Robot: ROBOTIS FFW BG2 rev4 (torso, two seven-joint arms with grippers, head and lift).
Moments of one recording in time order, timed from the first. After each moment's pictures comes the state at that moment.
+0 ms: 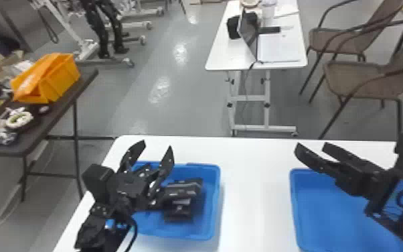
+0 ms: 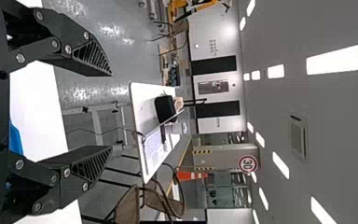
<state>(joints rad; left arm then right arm) 0.39 0.00 0.24 -1.93 -0.02 -0.01 -0.35 0.05 -0.08 0.00 -1.72 -0.41 0.51 0.49</state>
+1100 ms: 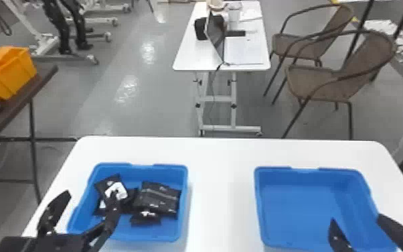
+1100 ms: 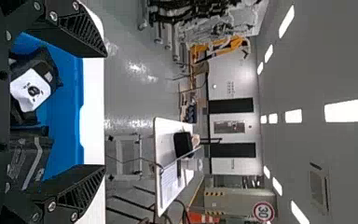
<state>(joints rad) 0.76 0.00 0.20 -2.12 0.05 -0.11 -0.06 0.71 0.00 -0.15 -2.06 0.00 0.06 0.29</state>
